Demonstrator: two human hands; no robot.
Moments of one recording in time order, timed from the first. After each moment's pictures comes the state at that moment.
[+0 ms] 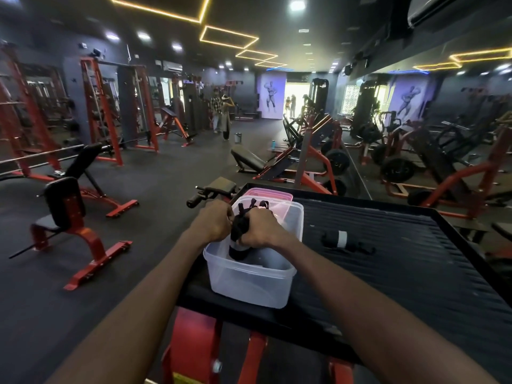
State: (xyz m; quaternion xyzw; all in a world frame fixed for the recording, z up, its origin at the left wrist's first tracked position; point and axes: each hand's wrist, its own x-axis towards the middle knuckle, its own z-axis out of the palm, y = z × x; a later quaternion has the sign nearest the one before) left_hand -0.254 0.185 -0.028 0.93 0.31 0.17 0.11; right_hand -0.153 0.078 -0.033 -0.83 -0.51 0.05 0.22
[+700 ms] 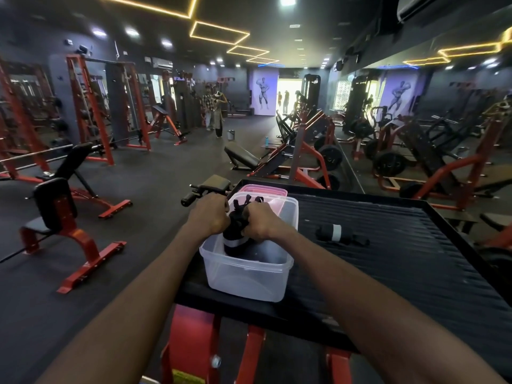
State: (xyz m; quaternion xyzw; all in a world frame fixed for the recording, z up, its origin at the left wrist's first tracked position) left_hand -0.248 0.185 -0.021 0.93 0.31 0.18 0.07; right_hand -0.141 0.076 -0.030 -0.83 -0.52 0.04 0.20
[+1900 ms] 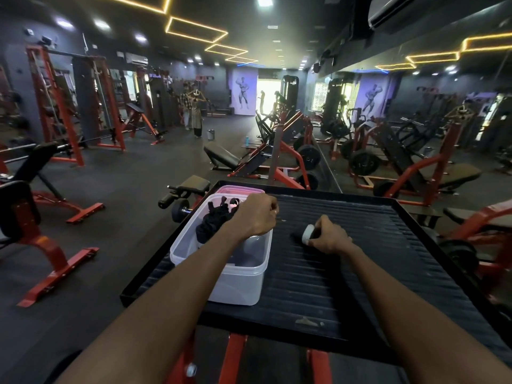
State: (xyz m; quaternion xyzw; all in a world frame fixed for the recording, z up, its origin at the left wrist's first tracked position) left_hand -0.141 0.097 -0.024 0.96 0.12 0.22 0.15; right_hand -0.003 -0.072 -0.074 -0.93 -0.24 0.10 0.24
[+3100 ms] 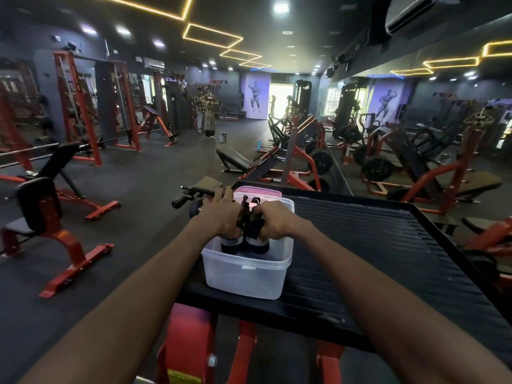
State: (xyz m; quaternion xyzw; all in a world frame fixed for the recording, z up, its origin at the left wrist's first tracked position) left_hand -0.243 0.157 -0.010 0.97 0.25 0.02 -0.07; right_hand -0.127 0.041 -0.010 -0.84 -0.54 0.02 0.09
